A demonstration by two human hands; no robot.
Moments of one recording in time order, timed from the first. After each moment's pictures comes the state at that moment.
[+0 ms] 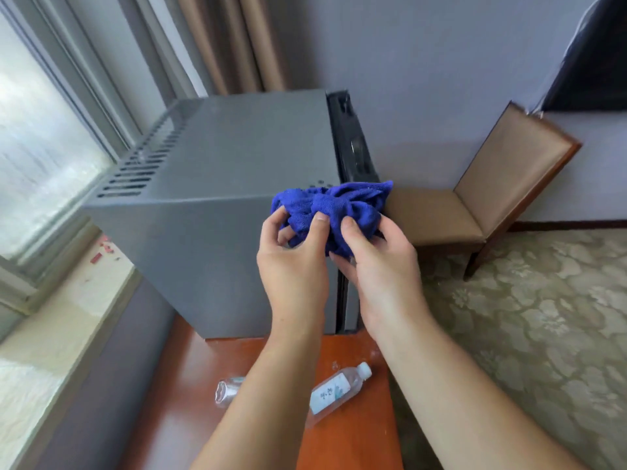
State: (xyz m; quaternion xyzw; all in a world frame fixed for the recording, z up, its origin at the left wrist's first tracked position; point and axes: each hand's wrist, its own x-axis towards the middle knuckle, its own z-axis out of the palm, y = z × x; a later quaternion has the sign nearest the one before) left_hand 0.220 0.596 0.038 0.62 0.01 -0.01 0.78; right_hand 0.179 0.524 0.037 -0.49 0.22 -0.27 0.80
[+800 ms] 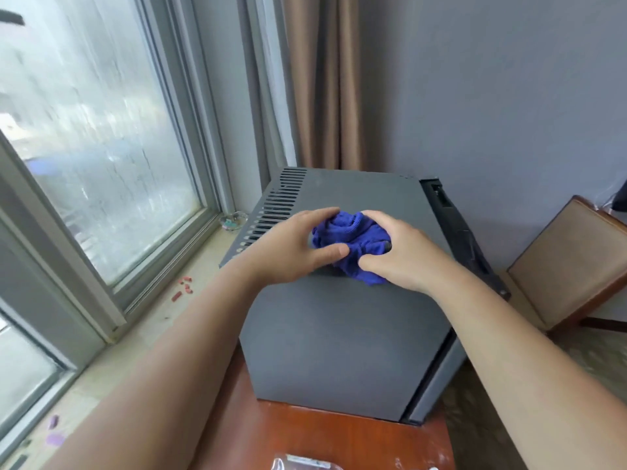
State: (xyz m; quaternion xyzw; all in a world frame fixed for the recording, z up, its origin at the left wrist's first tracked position) left_hand 0.411 0.751 0.130 0.87 -0.37 -0.02 0.31; right_hand 0.318 0.560 0.135 -0.93 0.11 -0.06 0.34
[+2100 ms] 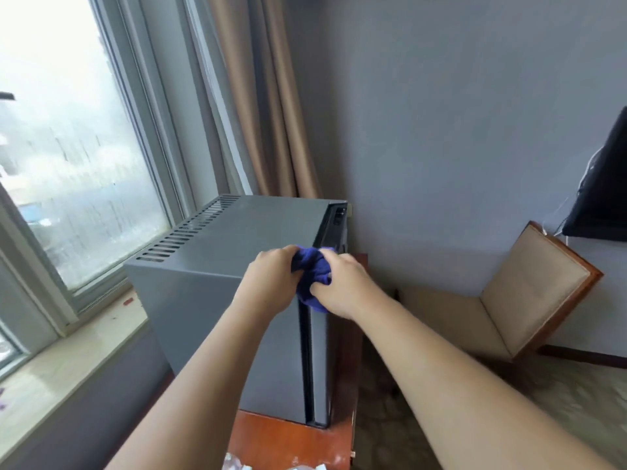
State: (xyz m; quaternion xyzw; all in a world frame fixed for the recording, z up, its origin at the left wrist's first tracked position) left_hand 0.259 0.550 0.117 0.93 -0.23 0.14 0.24; right_hand 0.214 0.399 0.106 -0.93 0.05 -0.08 0.36
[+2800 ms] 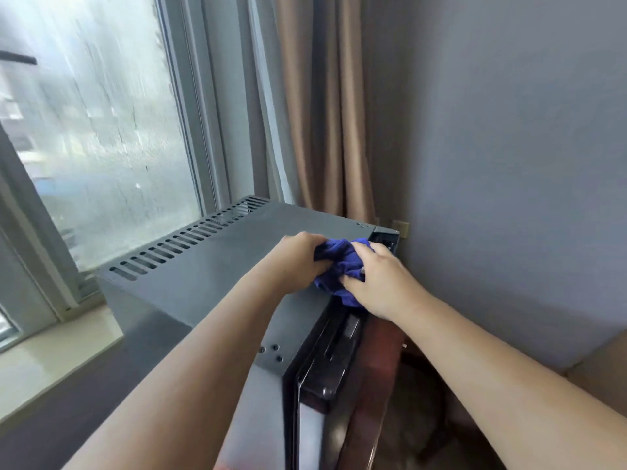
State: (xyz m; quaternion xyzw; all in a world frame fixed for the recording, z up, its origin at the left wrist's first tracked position) left_hand 0.433 0.496 0.124 0.95 -0.18 0.07 0.25; right_hand 0.405 0.318 0.101 -0.96 -0.08 -0.08 0.26
